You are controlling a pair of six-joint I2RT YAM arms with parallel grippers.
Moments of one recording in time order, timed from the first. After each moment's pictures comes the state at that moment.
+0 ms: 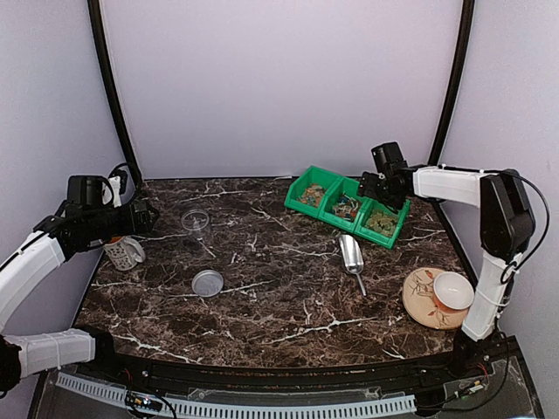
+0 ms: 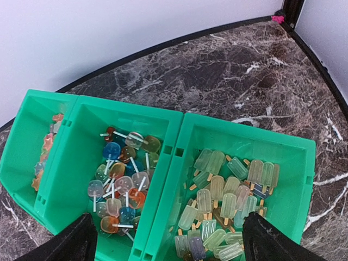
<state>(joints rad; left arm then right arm) -0.13 0.93 0.77 -0.43 0.10 -0.24 0.37 1.85 1.38 -0.32 0.32 0.58</state>
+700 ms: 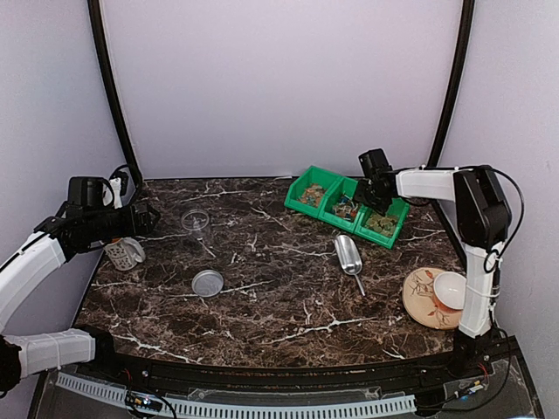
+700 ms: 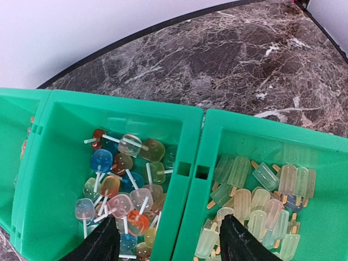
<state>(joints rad) -0.13 0.93 0.76 -0.43 0.11 -0.24 0.38 2.05 1.51 -0.32 0.33 0.64</state>
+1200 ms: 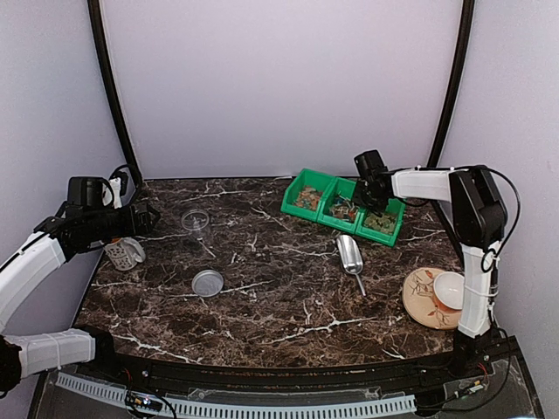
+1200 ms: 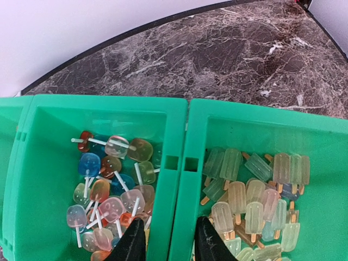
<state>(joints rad) -0.12 0.93 0.76 -0.43 0.12 -0.24 0.40 2.08 1.53 -0.33 0.34 0.63</state>
